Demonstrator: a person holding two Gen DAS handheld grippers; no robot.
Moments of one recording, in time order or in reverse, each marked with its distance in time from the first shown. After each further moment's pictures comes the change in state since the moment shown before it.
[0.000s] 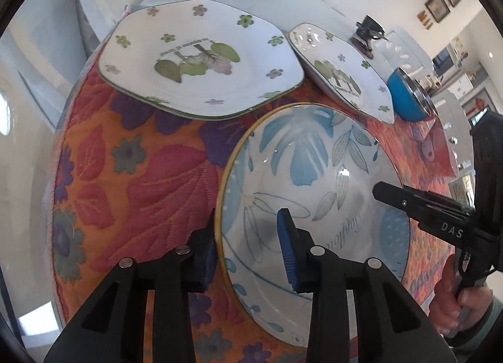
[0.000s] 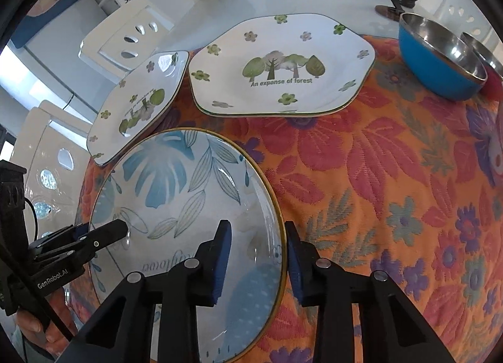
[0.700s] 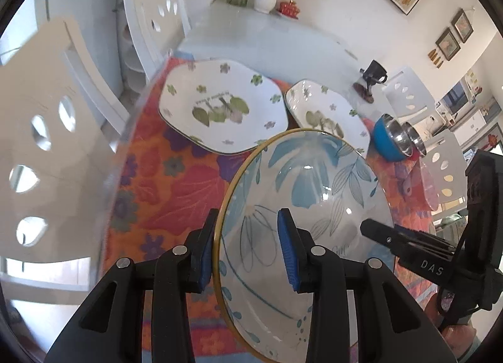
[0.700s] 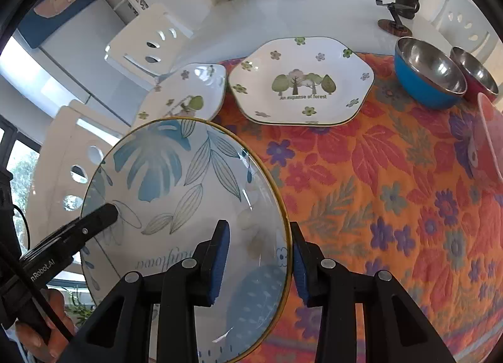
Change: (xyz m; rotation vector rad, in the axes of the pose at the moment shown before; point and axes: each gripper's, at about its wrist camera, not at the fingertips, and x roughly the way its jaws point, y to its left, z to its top) left arm -0.102 -0.023 -0.012 -0.123 -0.145 0.070; right arm -0.065 0.034 -0.010 0.006 0.007 0.032
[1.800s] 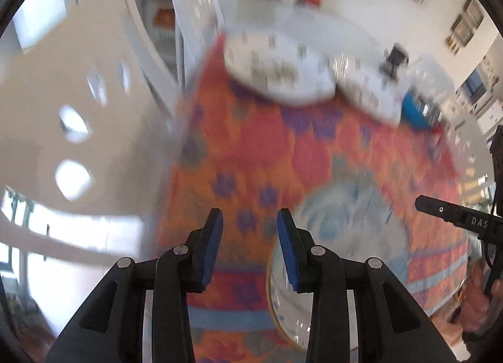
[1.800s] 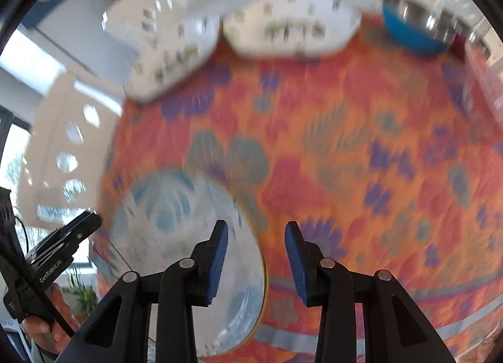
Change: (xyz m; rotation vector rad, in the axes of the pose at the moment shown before) left arm -0.029 0.050 -0.051 0.010 -0.016 0.116; right arm -0.007 -0.014 -0.045 -0.001 0.083 -0.001
